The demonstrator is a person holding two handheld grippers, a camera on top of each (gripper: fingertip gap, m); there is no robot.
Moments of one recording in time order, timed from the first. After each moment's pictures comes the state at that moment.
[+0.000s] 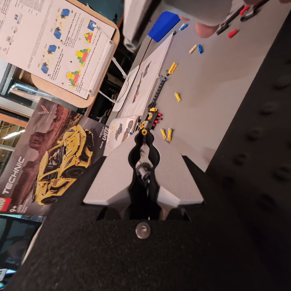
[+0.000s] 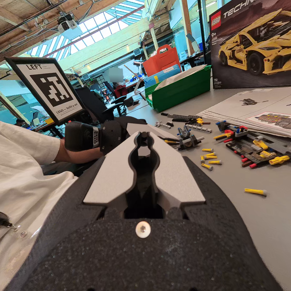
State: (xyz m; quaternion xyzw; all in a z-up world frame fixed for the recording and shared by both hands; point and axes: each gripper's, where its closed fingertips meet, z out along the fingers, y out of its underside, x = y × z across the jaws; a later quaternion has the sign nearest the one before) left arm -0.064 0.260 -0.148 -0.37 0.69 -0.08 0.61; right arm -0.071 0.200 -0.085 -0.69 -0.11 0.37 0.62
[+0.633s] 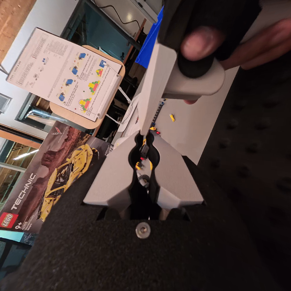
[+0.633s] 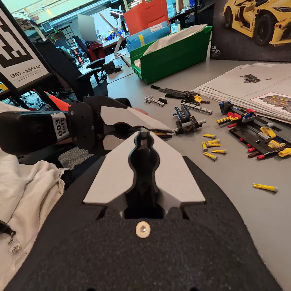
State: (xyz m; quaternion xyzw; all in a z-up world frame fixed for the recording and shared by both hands) left arm -0.069 0.231 -0.131 -0.31 0.68 -0.12 0.65; right arm -0.103 0.217 -0.118 -0.77 -0.14 0.28 0.56
